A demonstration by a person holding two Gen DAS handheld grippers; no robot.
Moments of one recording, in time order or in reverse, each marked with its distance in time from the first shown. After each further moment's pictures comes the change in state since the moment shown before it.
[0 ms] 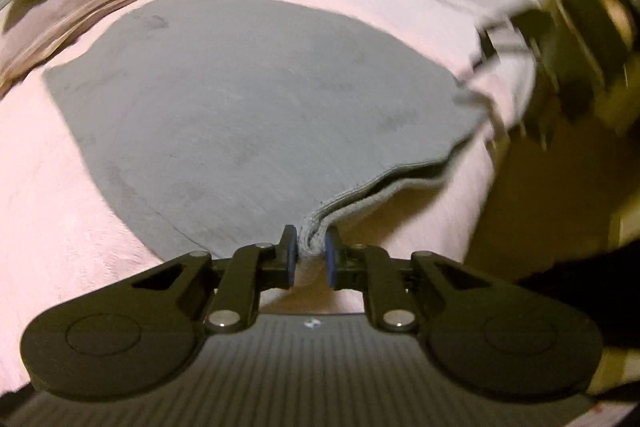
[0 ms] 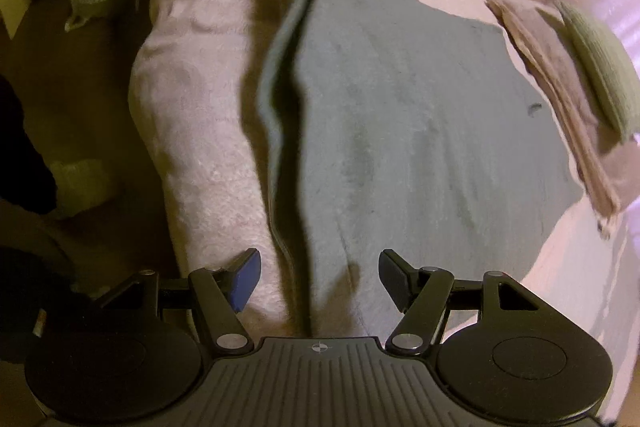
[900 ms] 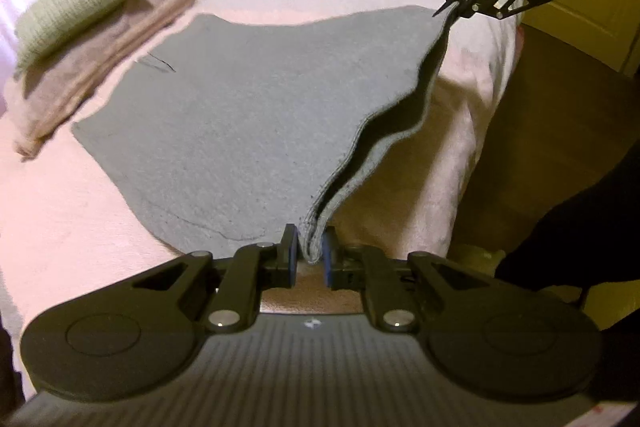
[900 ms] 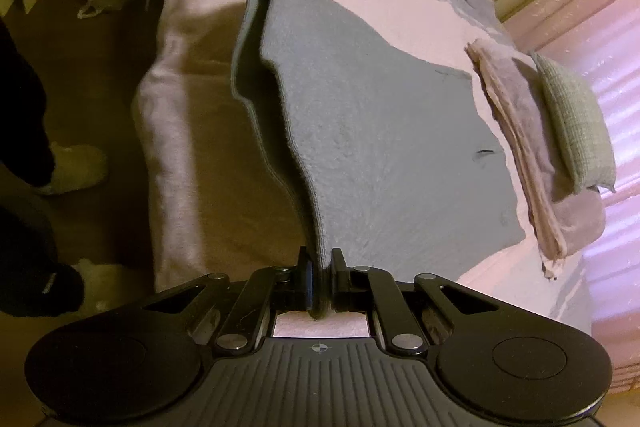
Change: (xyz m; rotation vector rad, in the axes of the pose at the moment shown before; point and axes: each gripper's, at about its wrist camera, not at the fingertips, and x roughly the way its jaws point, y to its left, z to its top) left arm -0.070 -0.053 -0.017 0.184 -0.013 0.146; right arm -0.092 -0.032 0.016 -0.114 -0.039 -0.049
